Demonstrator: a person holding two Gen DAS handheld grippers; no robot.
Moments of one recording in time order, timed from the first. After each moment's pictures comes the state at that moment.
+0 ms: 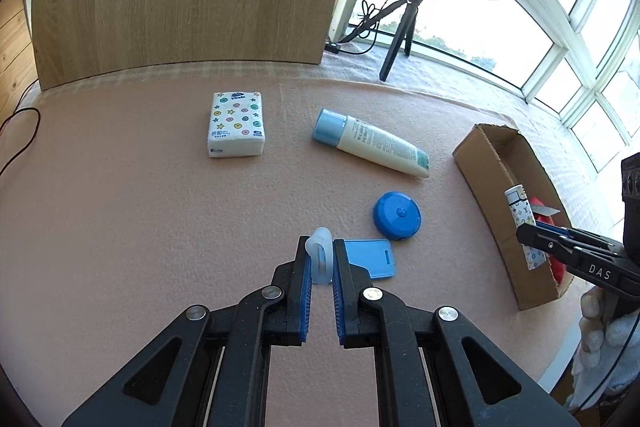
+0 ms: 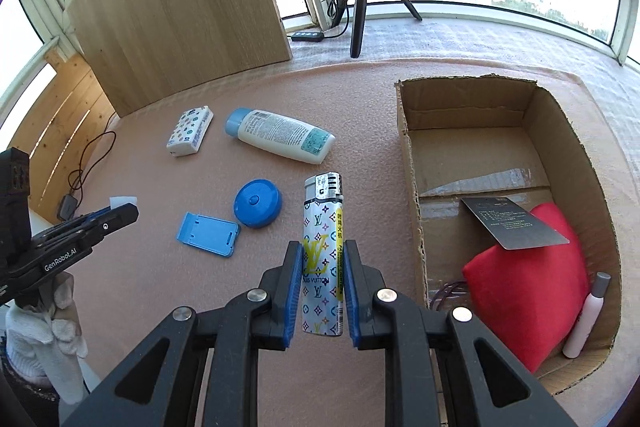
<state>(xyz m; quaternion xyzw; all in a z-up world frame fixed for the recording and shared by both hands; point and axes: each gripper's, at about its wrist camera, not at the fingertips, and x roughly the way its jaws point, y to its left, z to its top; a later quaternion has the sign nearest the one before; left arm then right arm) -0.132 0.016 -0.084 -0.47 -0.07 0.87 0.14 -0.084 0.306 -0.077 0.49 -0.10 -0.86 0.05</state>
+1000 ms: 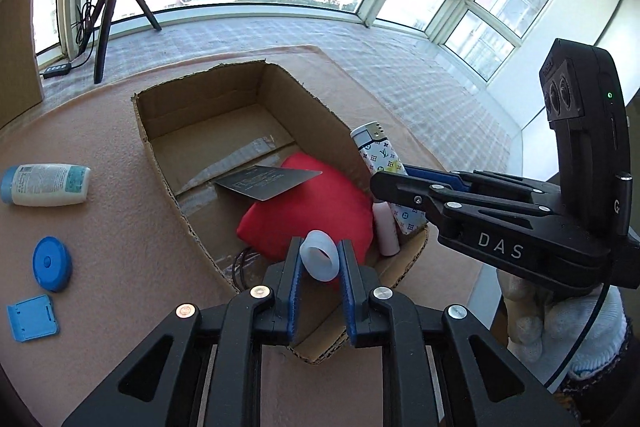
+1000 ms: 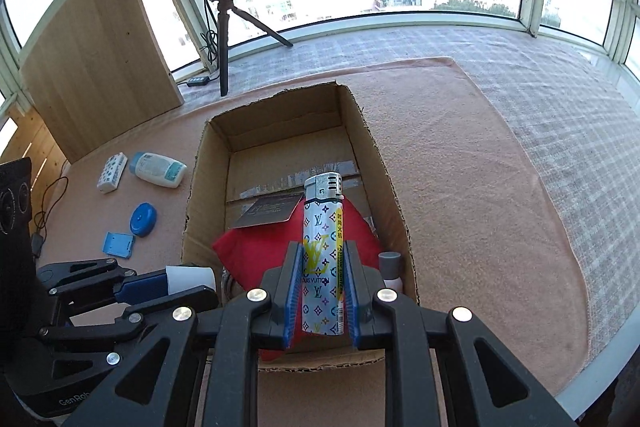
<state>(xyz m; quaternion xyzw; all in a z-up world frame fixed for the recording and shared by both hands) -0.090 0.309 -0.074 -0.48 -0.01 0.79 0.38 -0.031 0.458 -0.062 0.46 -0.12 -0.88 -0.04</state>
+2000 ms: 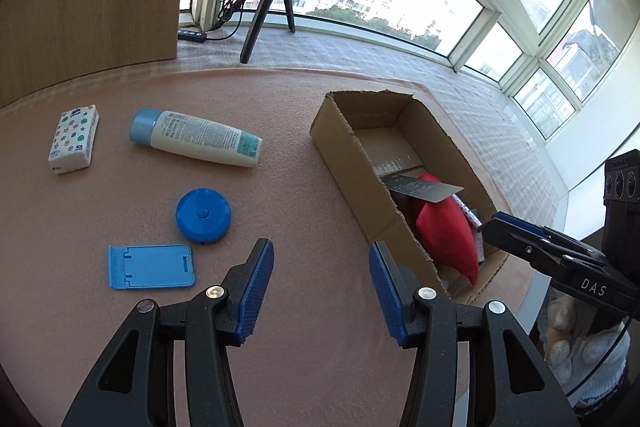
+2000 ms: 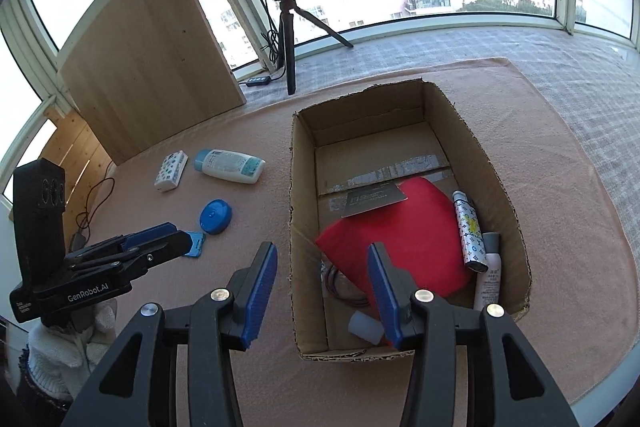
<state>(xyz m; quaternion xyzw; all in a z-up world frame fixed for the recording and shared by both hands) -0.120 0.145 -0.079 -0.48 -0.07 0.84 0.24 -0.026 0.392 -0.053 0.44 -0.16 -0.88 0.02</state>
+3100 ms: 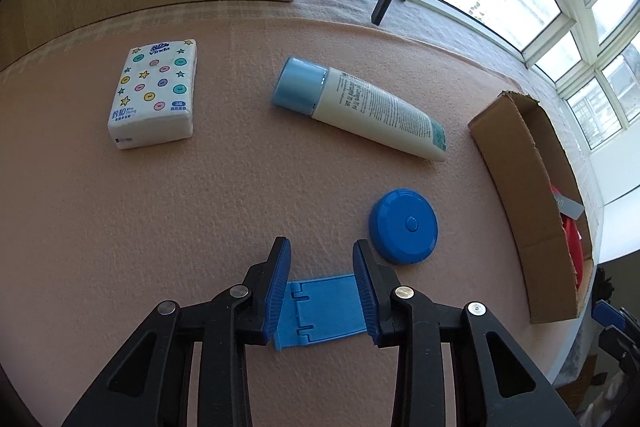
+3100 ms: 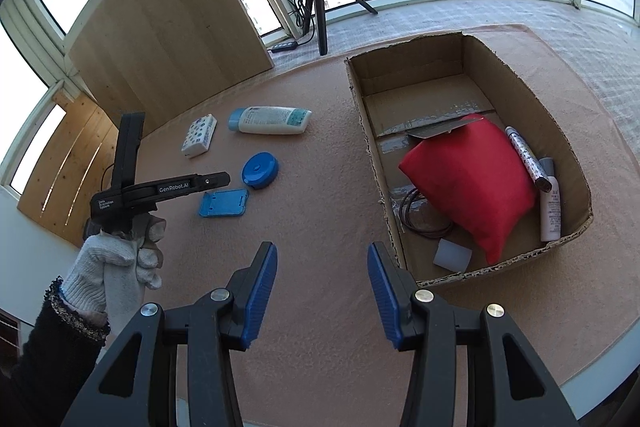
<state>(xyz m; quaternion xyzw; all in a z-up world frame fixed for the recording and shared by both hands) -0.206 0.049 -0.164 -0.55 -0.07 0.81 0.18 -0.001 0.328 -0.064 0.47 -0.19 -0.86 0.03</state>
